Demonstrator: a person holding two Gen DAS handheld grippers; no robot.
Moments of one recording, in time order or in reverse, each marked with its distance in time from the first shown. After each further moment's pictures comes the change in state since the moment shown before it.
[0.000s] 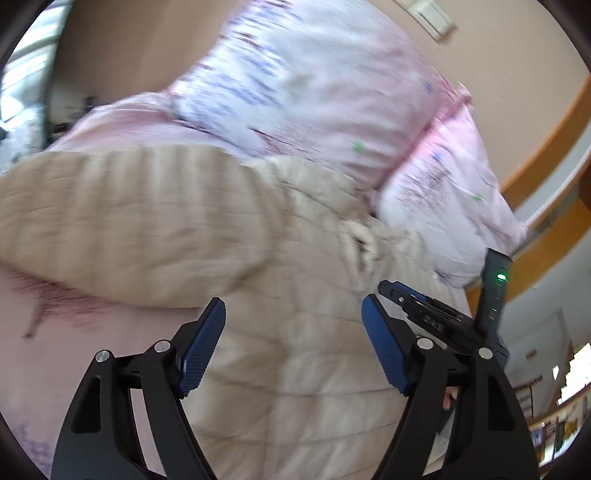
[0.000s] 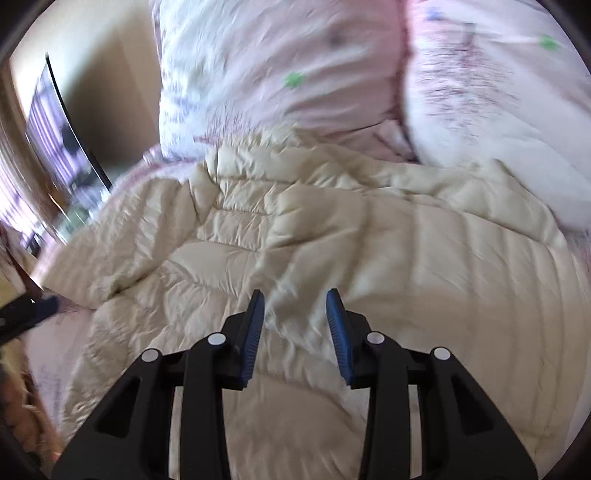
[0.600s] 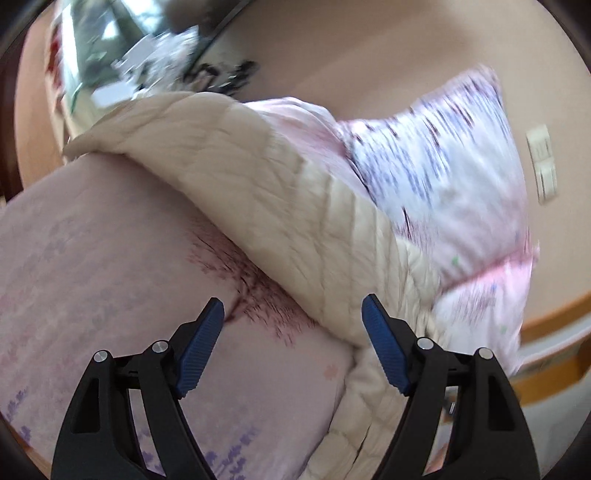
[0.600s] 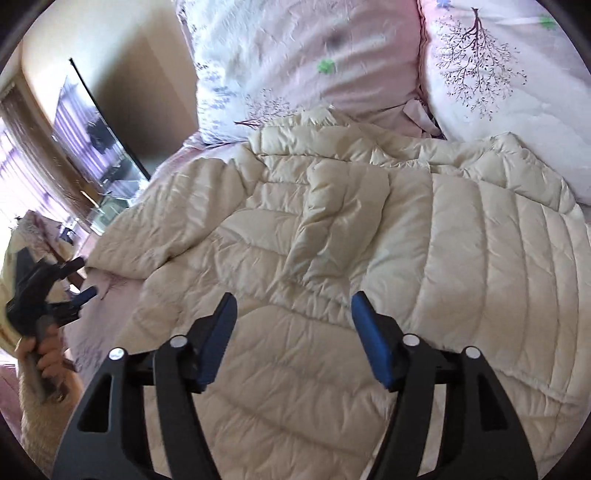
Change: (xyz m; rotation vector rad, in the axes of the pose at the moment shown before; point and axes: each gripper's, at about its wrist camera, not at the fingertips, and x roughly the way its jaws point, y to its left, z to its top) left arm -0.051 0.167 -0.007 -0.532 -0.111 0.051; right arm -0.042 -0.001 -0.029 0.037 0.028 0.177
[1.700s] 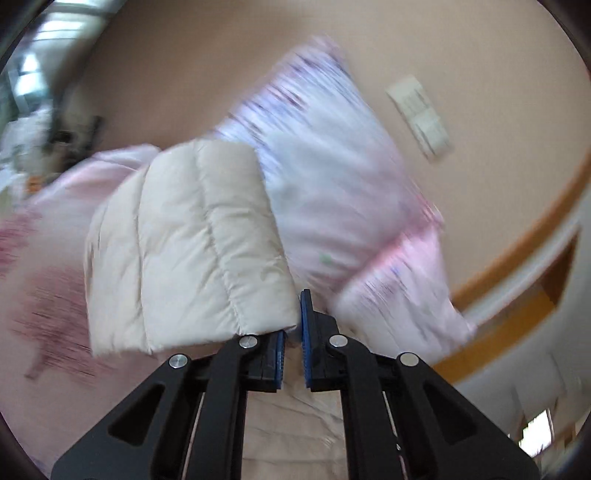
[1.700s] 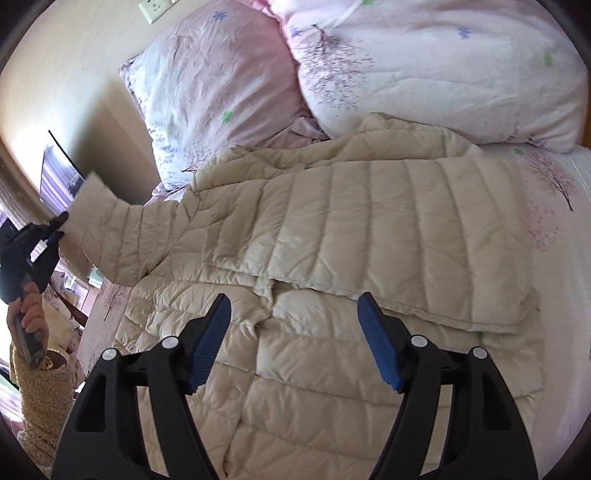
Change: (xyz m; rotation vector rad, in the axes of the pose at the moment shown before) left arm 0.004 -0.187 -0.034 0.348 -0.023 -0.311; right arm -0.096 -0.098 -0.057 0.215 -0.121 -0.037
